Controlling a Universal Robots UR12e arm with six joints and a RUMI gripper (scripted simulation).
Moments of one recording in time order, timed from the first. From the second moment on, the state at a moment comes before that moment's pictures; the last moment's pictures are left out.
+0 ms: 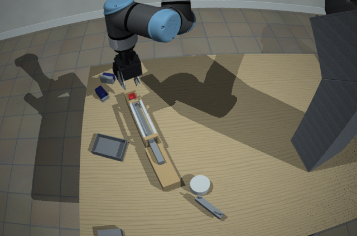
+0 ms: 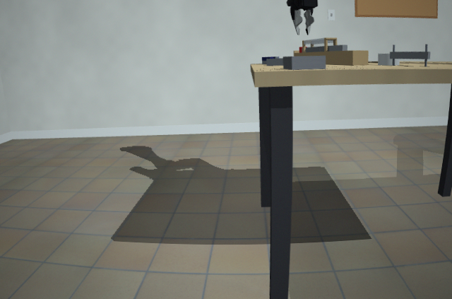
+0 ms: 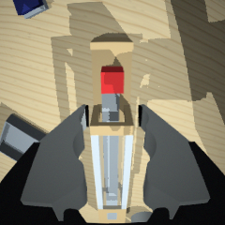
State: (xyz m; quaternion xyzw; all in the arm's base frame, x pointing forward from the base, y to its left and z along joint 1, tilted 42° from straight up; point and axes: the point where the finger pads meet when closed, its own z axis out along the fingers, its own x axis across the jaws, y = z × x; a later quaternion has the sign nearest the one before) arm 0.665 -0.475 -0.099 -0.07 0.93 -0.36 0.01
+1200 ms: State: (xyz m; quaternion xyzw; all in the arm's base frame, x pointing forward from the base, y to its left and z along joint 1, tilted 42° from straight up) arm 0.667 -0.501 -0.128 -0.07 0.93 -0.36 0.01
